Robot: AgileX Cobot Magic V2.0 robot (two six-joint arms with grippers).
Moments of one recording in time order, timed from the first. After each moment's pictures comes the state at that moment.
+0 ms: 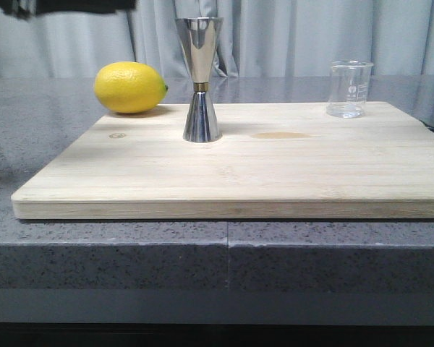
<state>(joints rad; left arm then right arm) -0.13 1.46 -0.94 1.51 -0.94 -1.20 0.02 1.36 -0.82 -0.63 -0.86 0.46</state>
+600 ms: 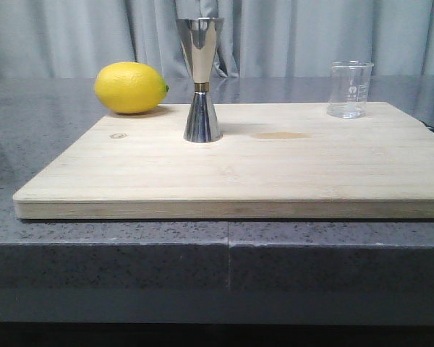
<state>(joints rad) 0.30 0.99 -0.94 1.44 -0.59 -1.32 0.02 1.10 -0.81 -0.33 -0.42 0.06</state>
